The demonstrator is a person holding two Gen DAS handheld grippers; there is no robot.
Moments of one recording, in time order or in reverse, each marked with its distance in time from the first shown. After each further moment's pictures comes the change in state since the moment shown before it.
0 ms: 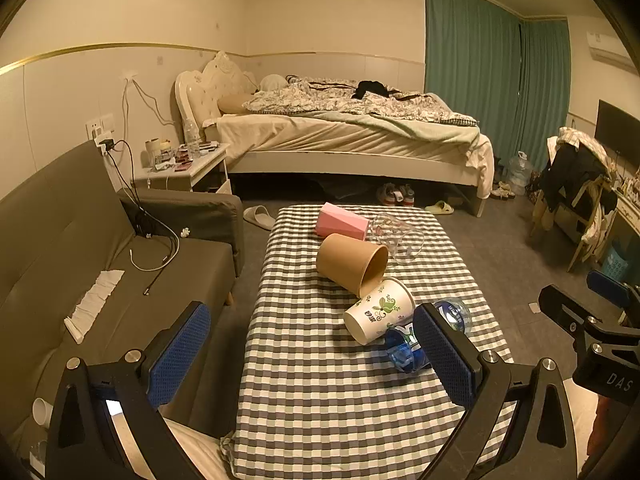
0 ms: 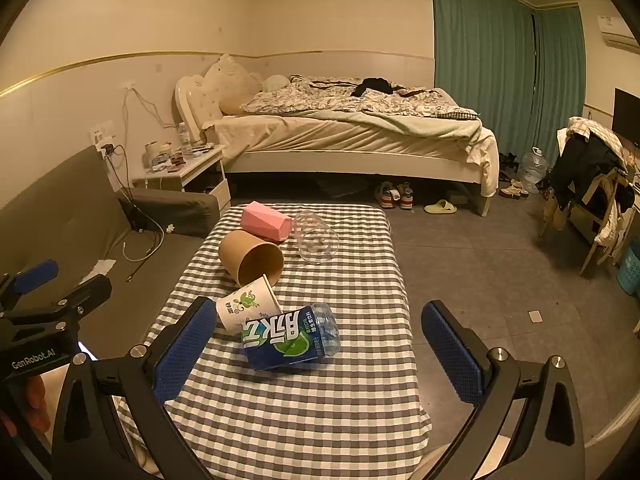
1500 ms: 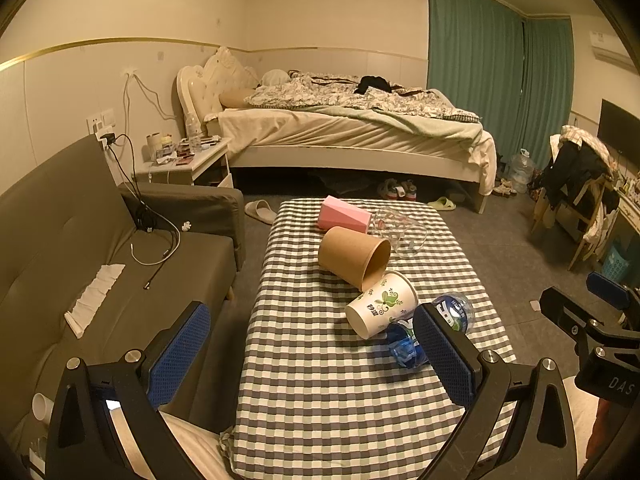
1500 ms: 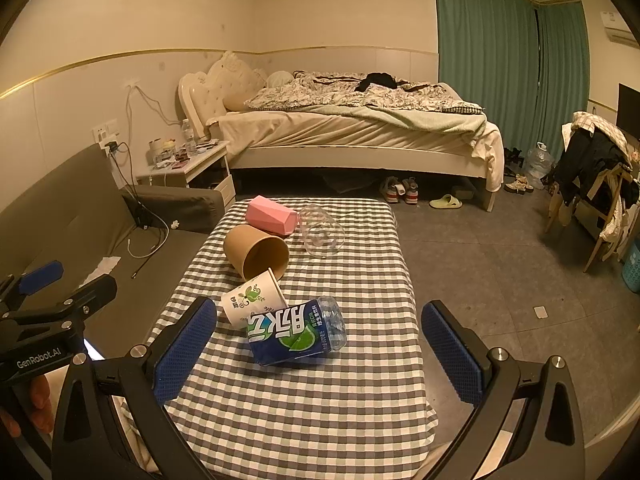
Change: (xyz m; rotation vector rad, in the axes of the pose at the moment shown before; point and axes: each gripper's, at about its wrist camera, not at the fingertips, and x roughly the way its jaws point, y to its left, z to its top) left arm 0.006 -0.002 -0.010 0.000 0.010 0.001; right arm 0.002 0.004 -0.003 0.003 0.018 0.018
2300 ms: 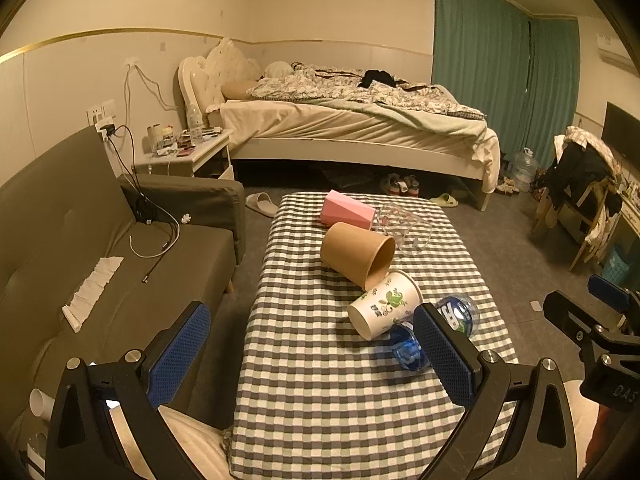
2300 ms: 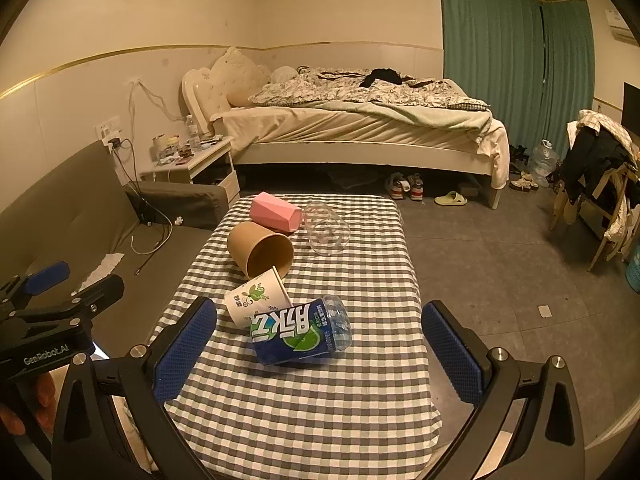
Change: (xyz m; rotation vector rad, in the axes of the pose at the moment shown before) left arm 0.016 0.007 0.007 -0.020 0.038 0.004; right arm 0.010 -0.002 0.006 -0.004 0.021 0.024
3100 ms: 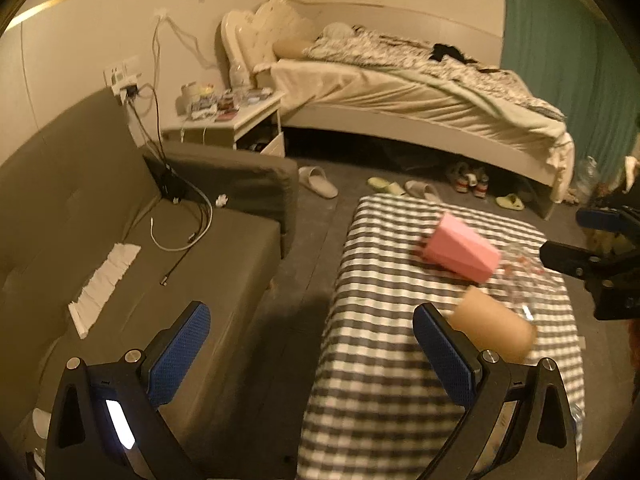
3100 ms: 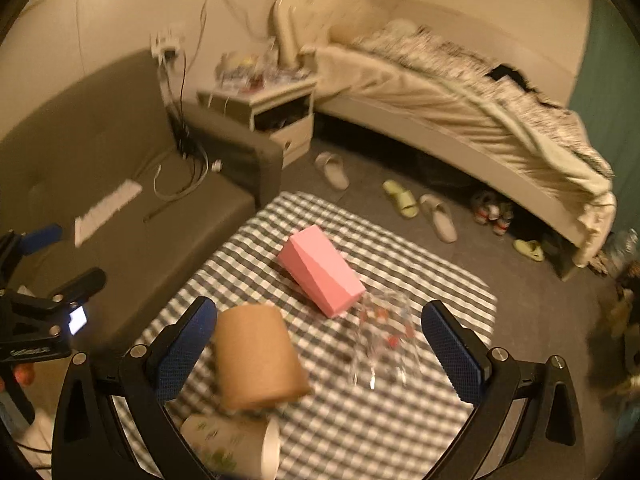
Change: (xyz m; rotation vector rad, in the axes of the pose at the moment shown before) left arm 0.183 0.080 0.082 -0.117 0.152 0.172; right arm 0.265 0.061 0.154 -0.394 0.243 0.240
